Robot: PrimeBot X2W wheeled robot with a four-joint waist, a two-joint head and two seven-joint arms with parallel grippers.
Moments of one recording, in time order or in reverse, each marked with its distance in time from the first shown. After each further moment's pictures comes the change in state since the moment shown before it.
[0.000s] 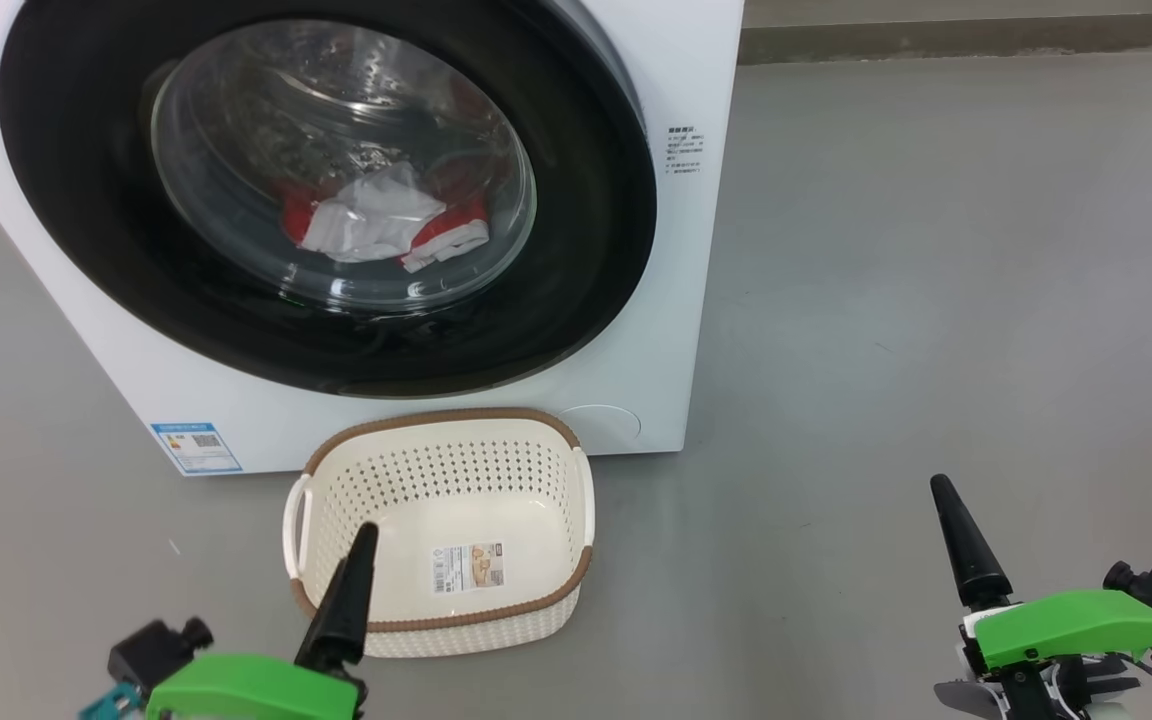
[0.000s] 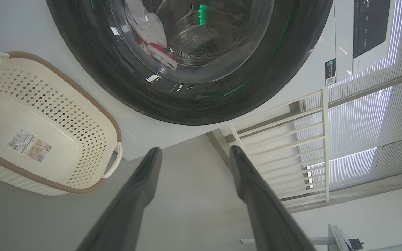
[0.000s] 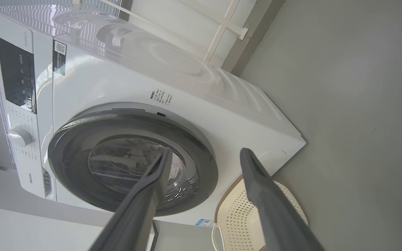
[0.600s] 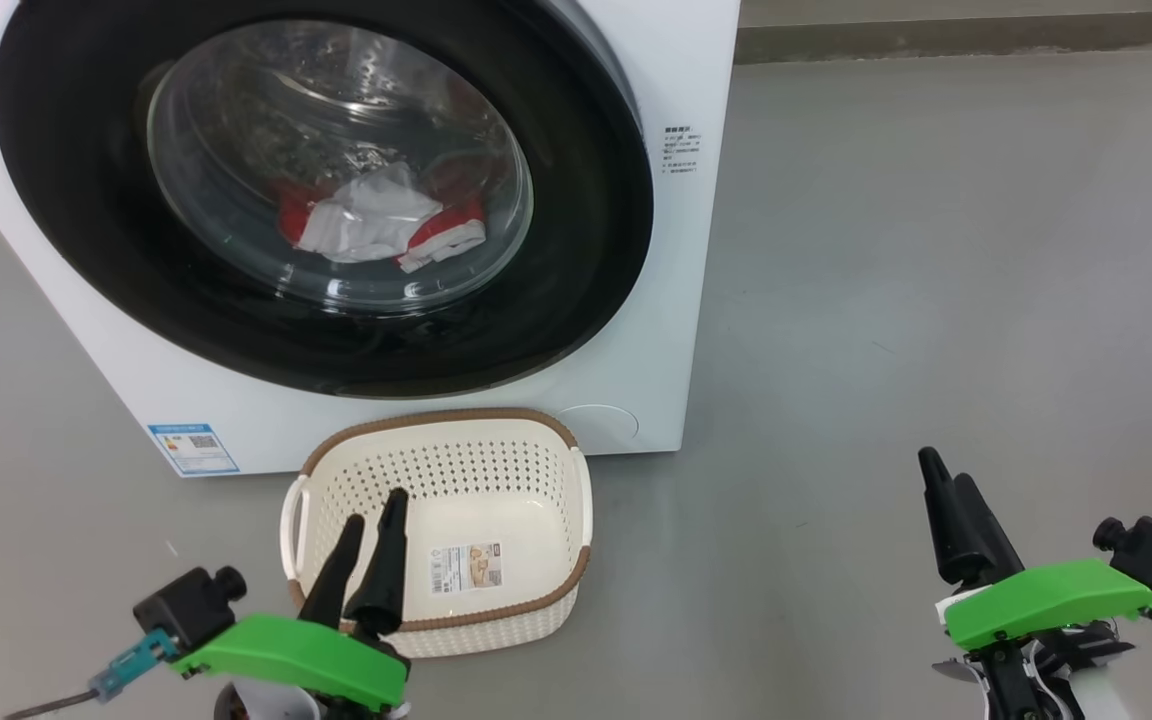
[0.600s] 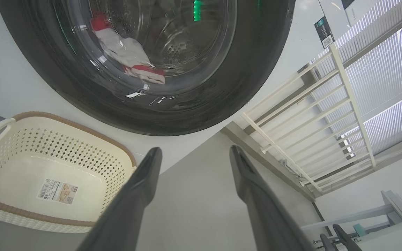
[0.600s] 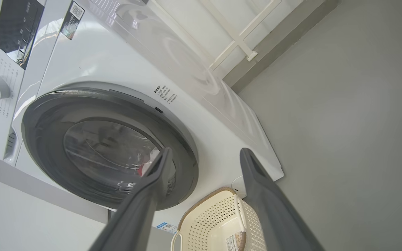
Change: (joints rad) left arm -0.050 0.002 -0.054 -0.021 0.262 0.056 -0.049; right arm -0.041 0.000 -0.001 0.006 -0.289 0.000 -0.048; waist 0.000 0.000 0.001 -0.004
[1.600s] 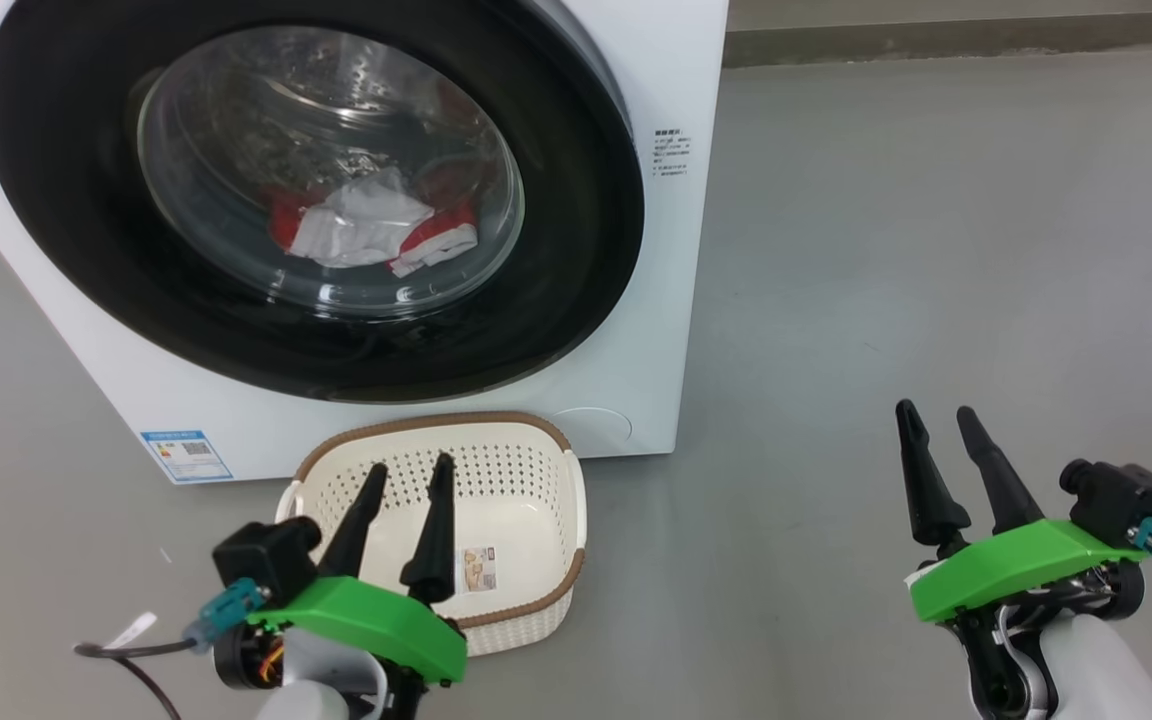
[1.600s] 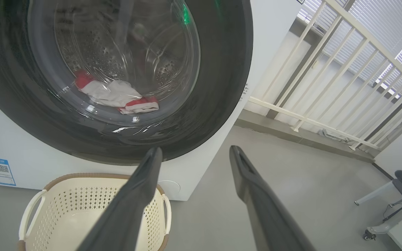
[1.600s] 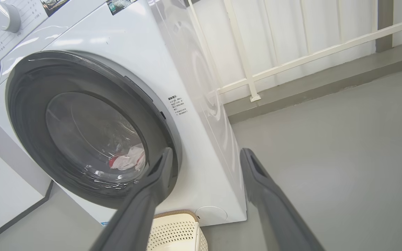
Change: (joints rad) left arm -0.103 0.003 -0.112 0.057 0.345 0.097 -0.084; right arm -0.069 -0.006 0.016 0.002 -0.418 0.000 -0.086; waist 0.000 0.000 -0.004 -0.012
